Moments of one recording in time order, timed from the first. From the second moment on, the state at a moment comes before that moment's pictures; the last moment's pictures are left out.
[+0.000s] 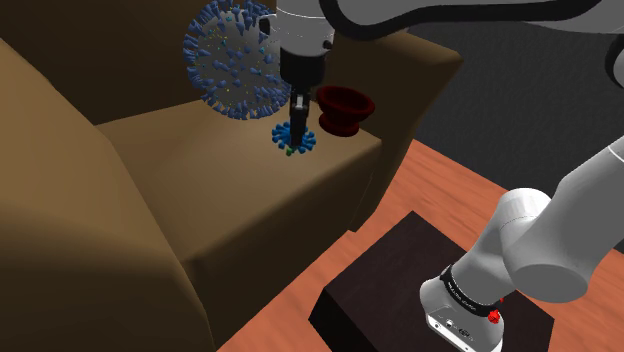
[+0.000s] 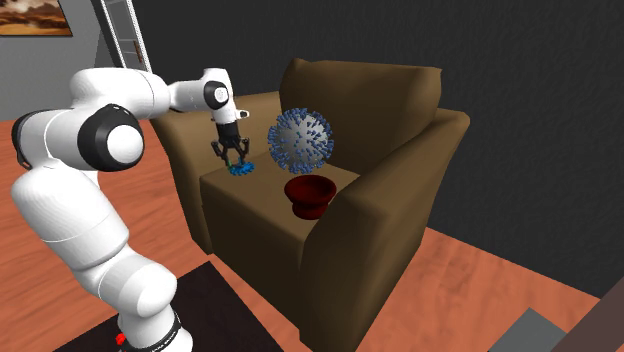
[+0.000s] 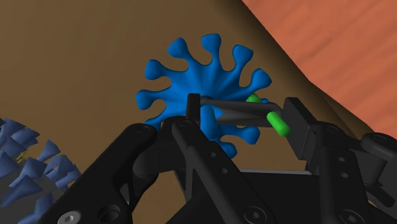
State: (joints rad) arm 0.38 -0.11 0.18 -1.87 -0.06 1.71 -0.27
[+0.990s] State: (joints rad) arm 0.37 -0.09 0.17 -1.66 -0.07 1.51 -0.30
